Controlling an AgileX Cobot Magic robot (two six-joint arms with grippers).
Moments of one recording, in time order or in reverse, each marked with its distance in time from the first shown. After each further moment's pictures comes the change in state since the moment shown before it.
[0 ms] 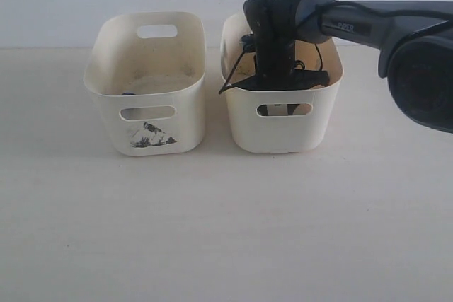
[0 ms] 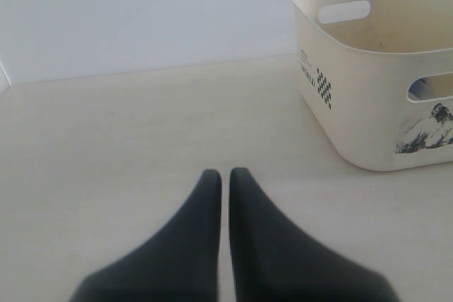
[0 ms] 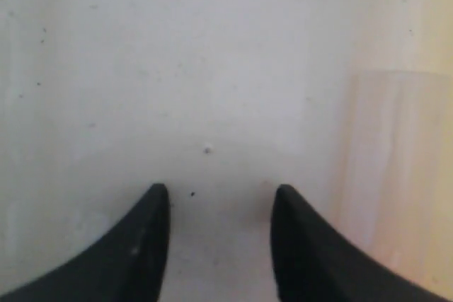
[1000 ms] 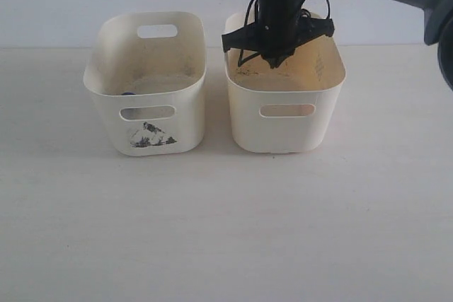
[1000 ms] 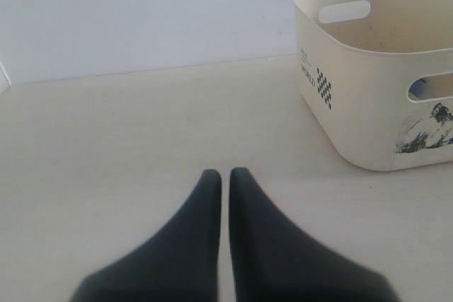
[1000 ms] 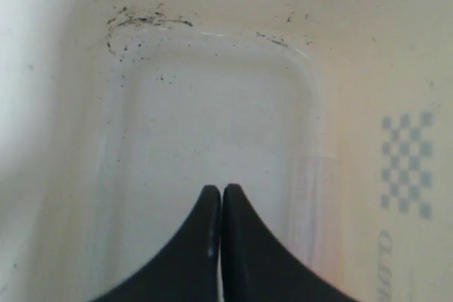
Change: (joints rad) left arm 0.000 0.000 0.000 0.000 0.000 0.000; right arm 0.009 -0.168 0.018 -0.095 -0.091 0.013
